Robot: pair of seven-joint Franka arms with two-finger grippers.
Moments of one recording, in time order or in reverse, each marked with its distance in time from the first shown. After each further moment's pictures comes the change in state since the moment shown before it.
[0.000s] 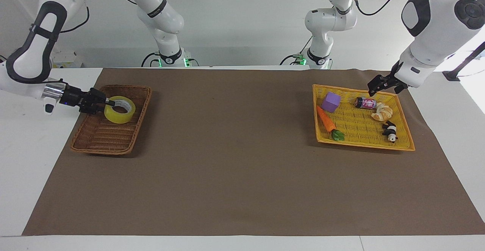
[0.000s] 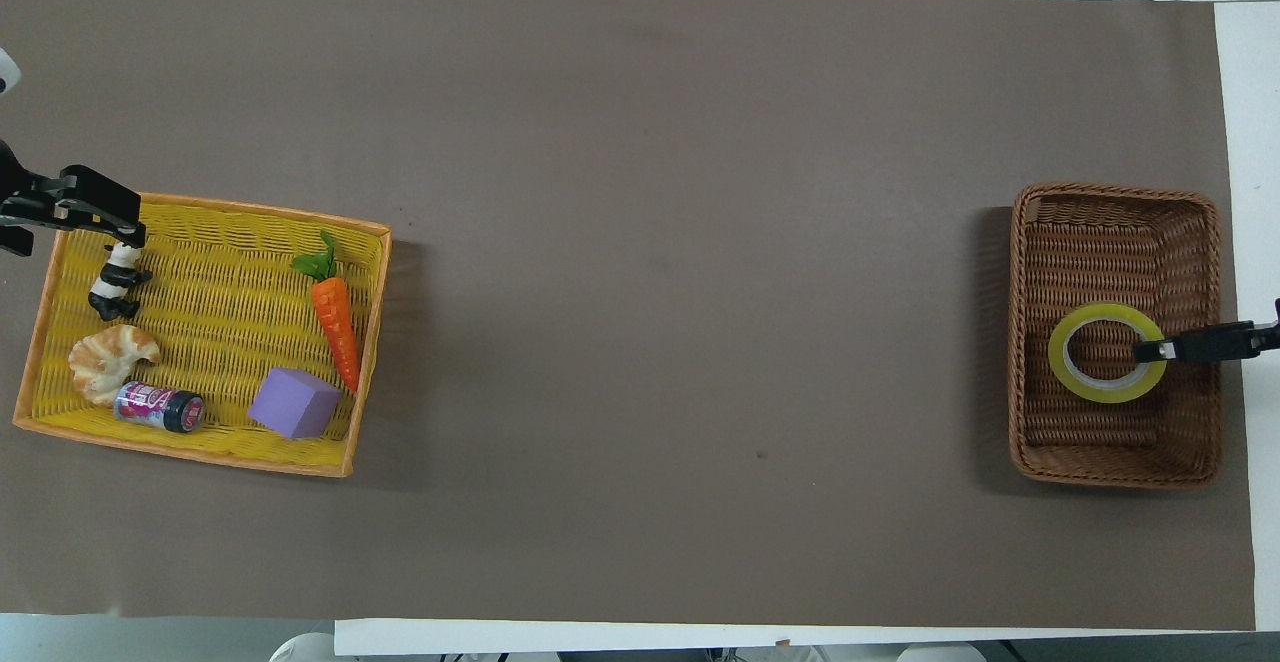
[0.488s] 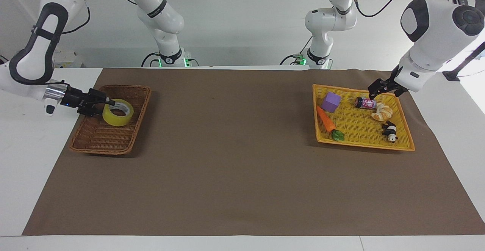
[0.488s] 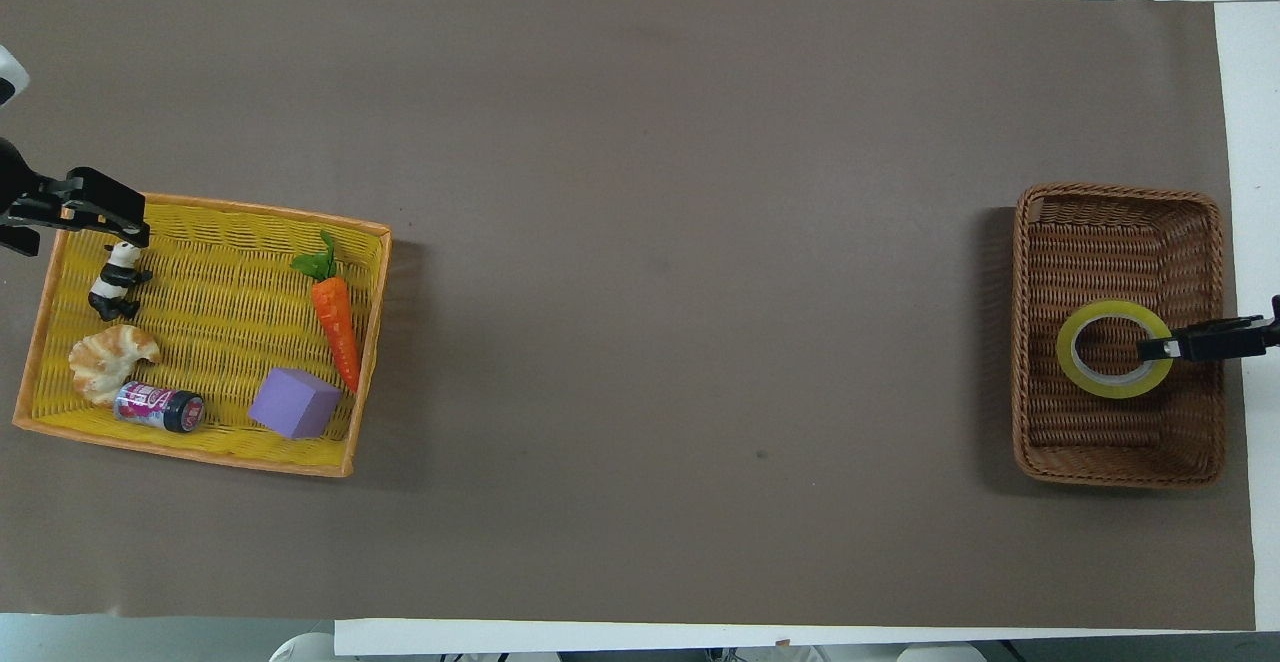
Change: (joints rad) left arm 0.004 -0.001 -0.001 -0.022 0.001 0.027 0.001; right arm 0.003 -0.003 0.006 0.003 -0.009 0.047 -0.049
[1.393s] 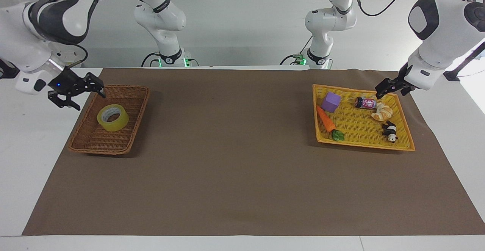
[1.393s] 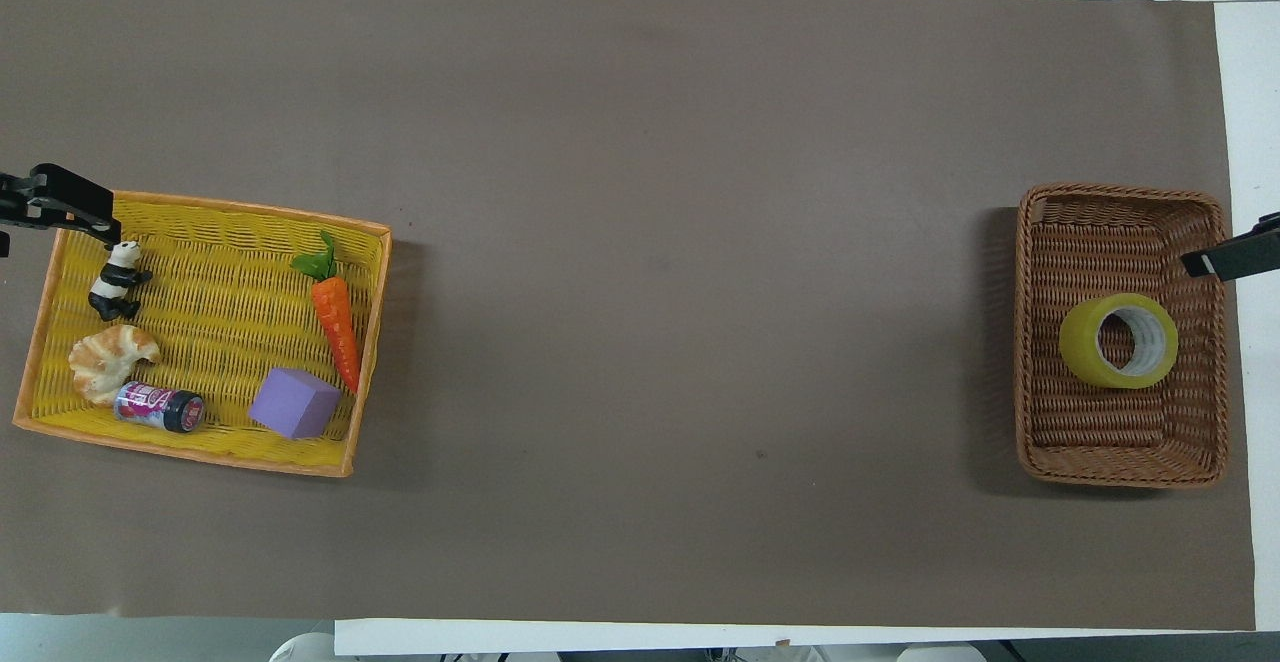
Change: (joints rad) left arm 0.034 -0.007 0.008 0.000 0.001 0.006 0.000; right arm 0.391 -0.287 0.016 0.201 -0.482 0.040 0.448
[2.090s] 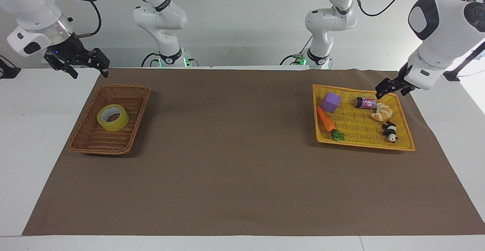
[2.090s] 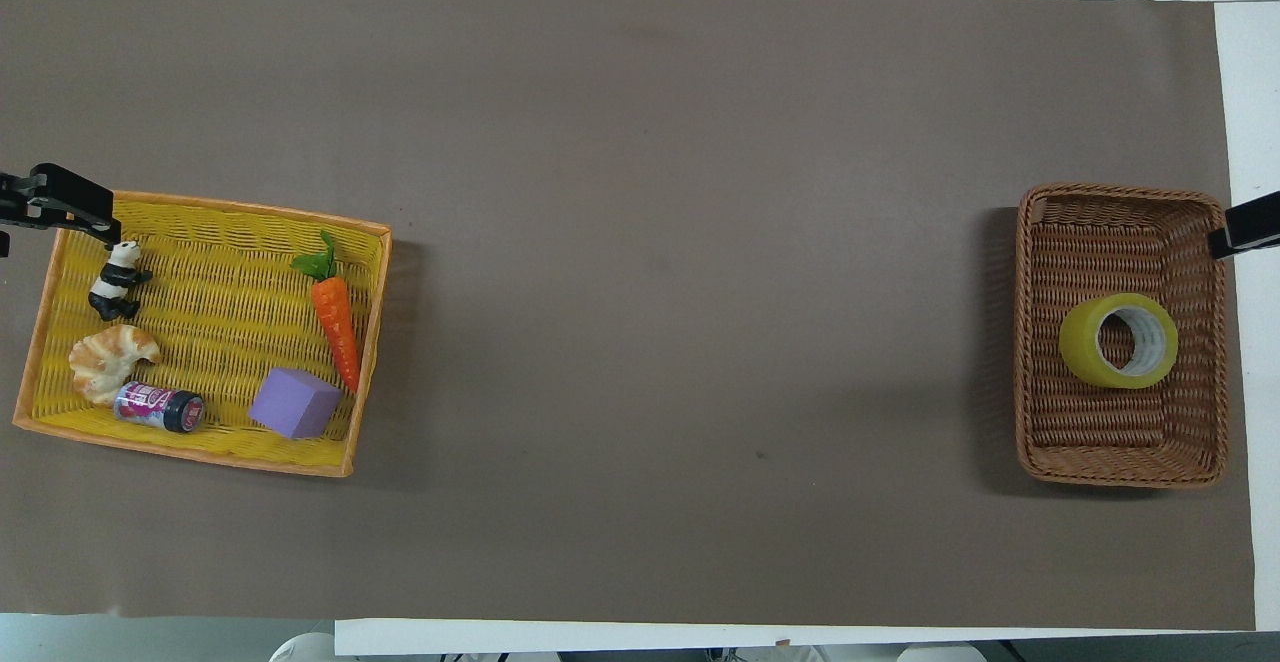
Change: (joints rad) left arm 0.000 0.000 0.000 0.000 0.000 0.001 0.000; right arm 0.109 0.015 0.013 0.197 -0.094 -0.209 0.453
